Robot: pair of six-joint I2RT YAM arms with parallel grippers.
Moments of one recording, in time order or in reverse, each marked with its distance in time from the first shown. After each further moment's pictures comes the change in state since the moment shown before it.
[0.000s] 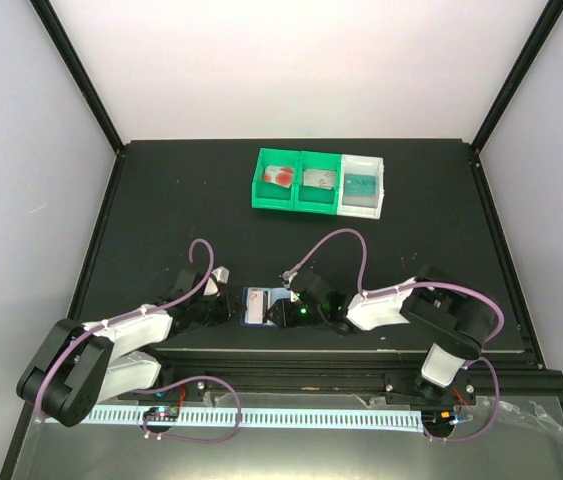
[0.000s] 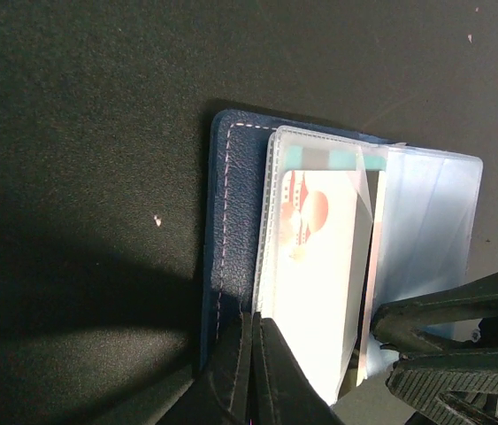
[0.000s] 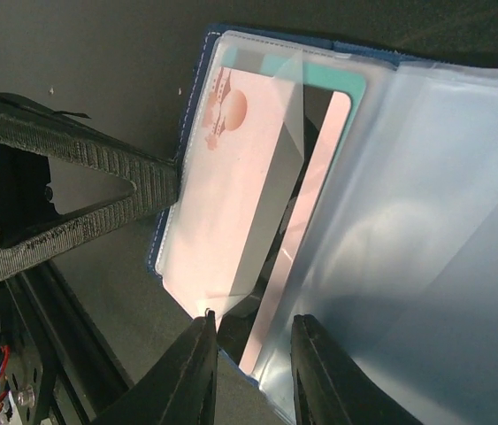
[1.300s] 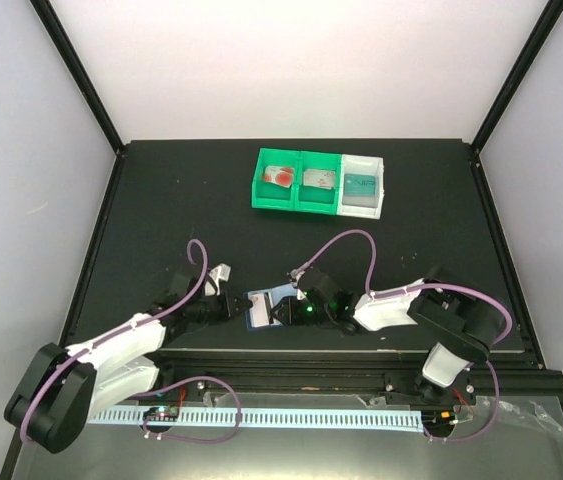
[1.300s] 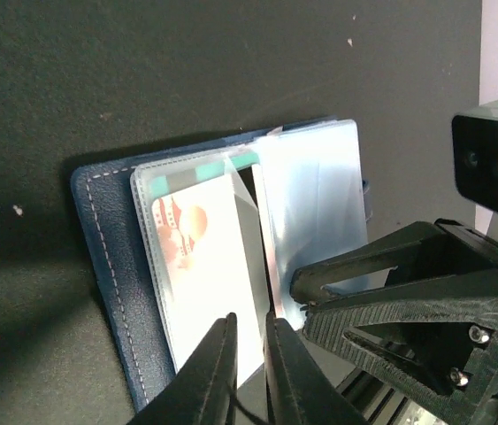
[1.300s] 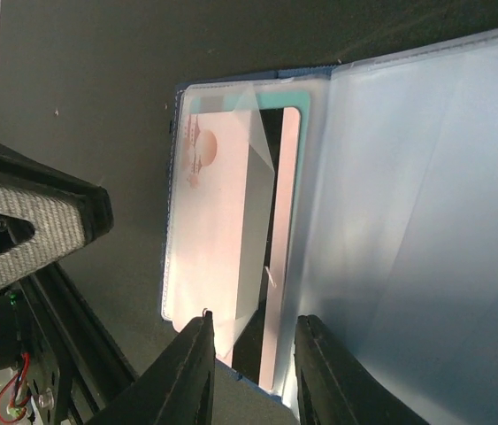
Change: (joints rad) left arm -0.034 -0.170 -0.020 0.005 0.046 -0.073; right arm -0.034 -0.040 -0.043 0.018 -0.011 0.051
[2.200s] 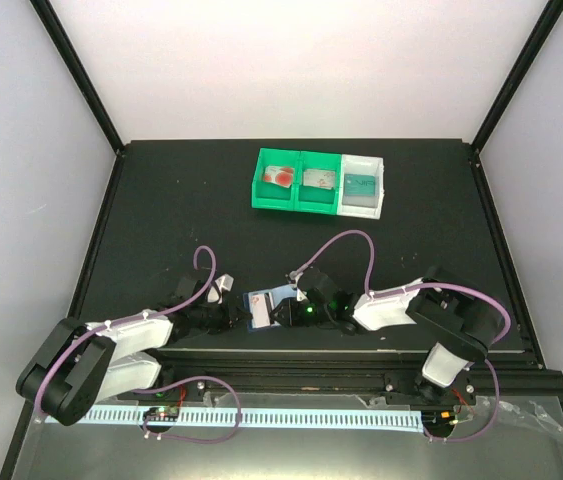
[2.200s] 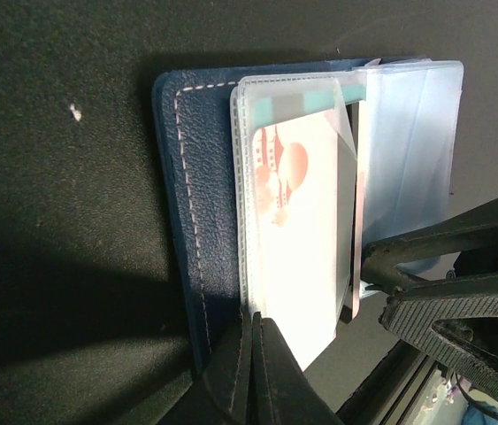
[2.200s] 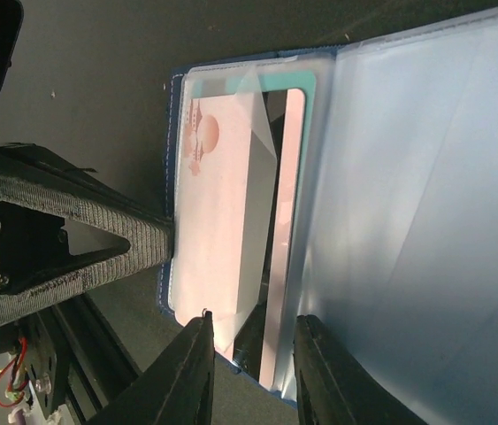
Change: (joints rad) left arm 0.000 0.172 -0.042 0.087 0.059 -0.002; right arm 0.001 0.006 -0.002 -0.008 -0.035 -0.008
